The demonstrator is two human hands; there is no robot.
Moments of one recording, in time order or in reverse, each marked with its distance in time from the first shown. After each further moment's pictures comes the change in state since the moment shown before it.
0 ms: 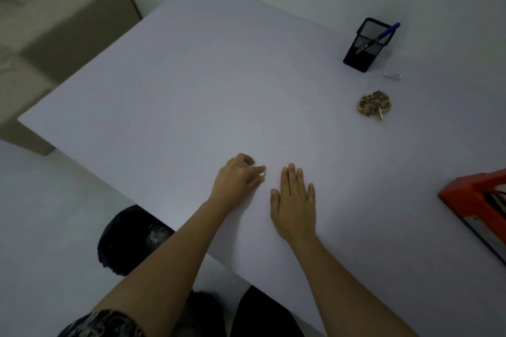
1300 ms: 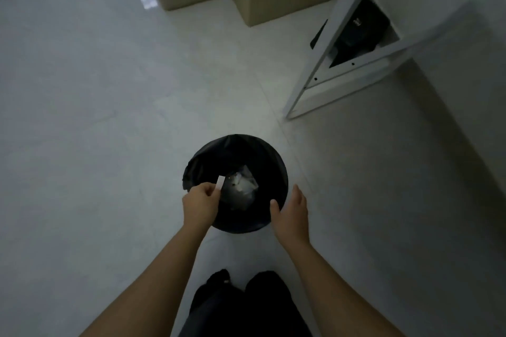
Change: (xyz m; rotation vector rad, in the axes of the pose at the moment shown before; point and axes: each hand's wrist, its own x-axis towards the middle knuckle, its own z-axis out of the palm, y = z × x) left_hand -0.282 -0.448 0.098 -0.652 0.388 -1.381; right_hand -0.030 -0.290 0.407 0.290 -0.569 -0.042
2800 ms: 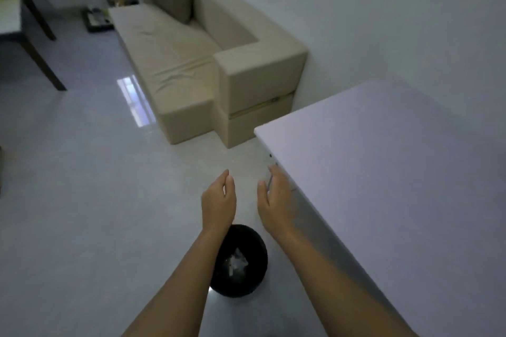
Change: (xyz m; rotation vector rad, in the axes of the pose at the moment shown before) left_hand -0.193 0.237 -0.196 -0.169 0.149 0.613; right_hand -0.177 -0.258 -0.221 0.151 0.358 -0.590
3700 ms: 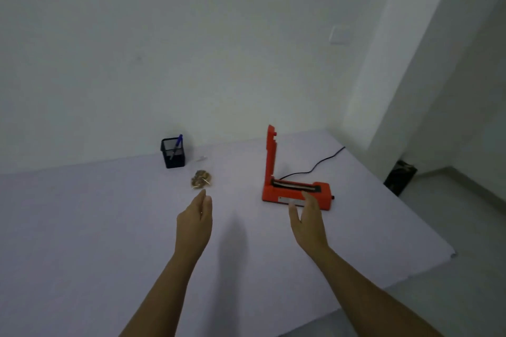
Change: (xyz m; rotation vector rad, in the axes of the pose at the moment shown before) left_hand -0.349 0.311 0.322 0.014 -1.039 0.803; right_hand -0.370 0.231 -0.472 -0.101 1.196 0.832
